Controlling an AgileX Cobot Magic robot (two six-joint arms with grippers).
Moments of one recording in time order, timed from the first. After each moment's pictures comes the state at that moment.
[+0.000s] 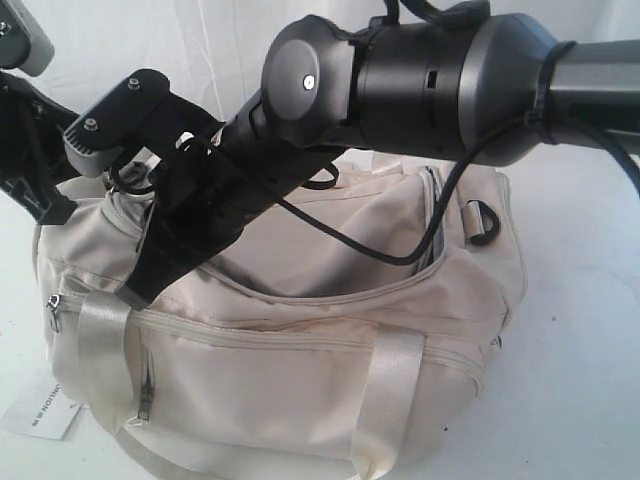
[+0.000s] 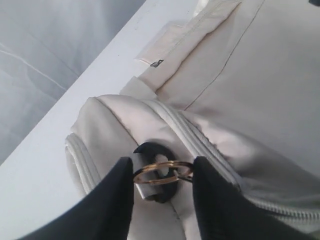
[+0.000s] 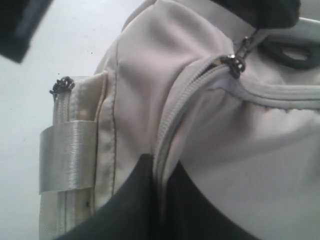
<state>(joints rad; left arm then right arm) -0.16 1.23 -0.92 -0.83 0.50 1.46 0.99 1.80 -1.46 0.47 0.62 -0.72</state>
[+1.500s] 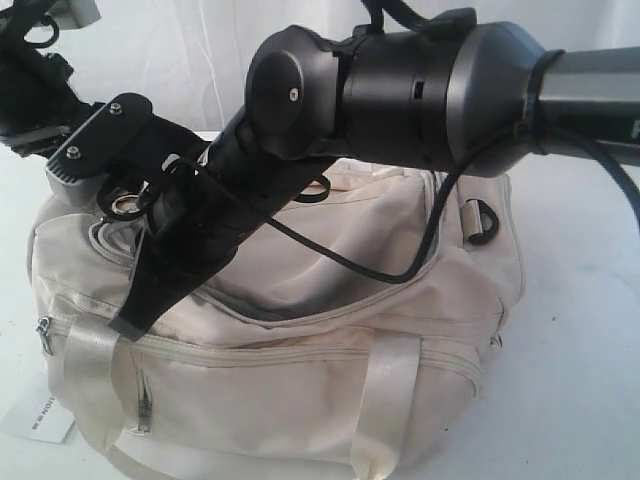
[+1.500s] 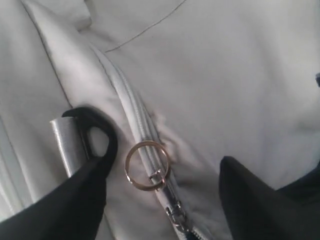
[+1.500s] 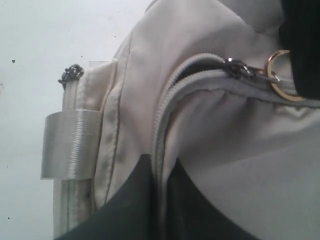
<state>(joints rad) -0.16 1.55 -1.41 -0.50 1.19 0.62 1.02 1.81 -1.46 0.45 0.68 -0.71</state>
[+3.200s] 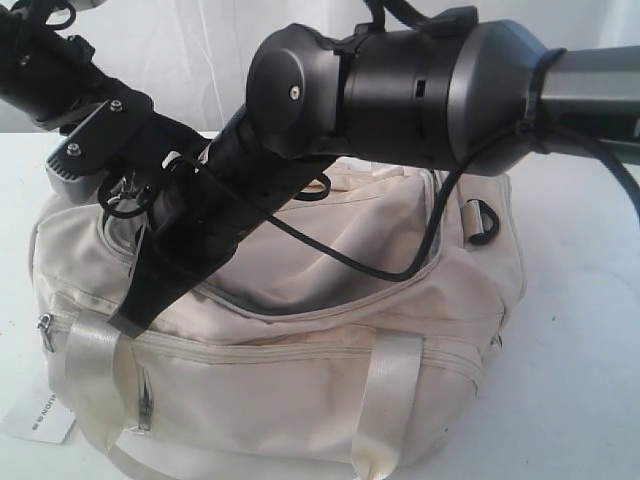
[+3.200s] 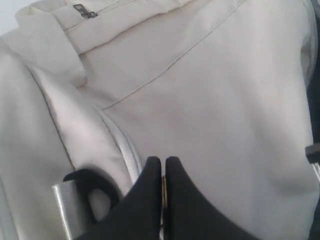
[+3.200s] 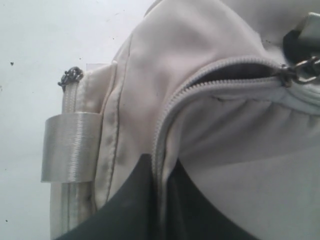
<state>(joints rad) -0.16 1.58 -1.42 -0.65 1.06 0.67 1.02 1.81 -1.46 0.45 0.68 -0.71</state>
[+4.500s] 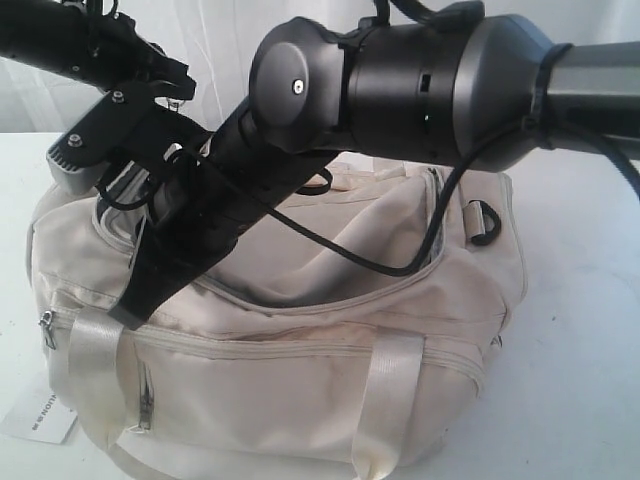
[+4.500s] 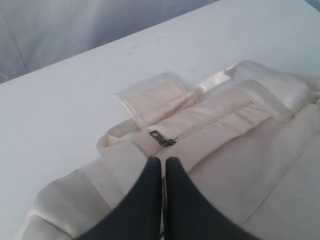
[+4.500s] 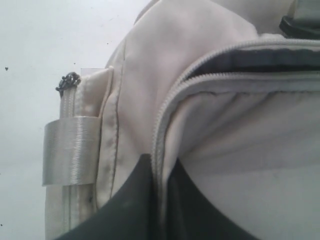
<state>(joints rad) -0.17 1.81 -1.56 -0.88 0.69 0.93 1.02 1.80 -1.46 0.45 0.67 -0.71</state>
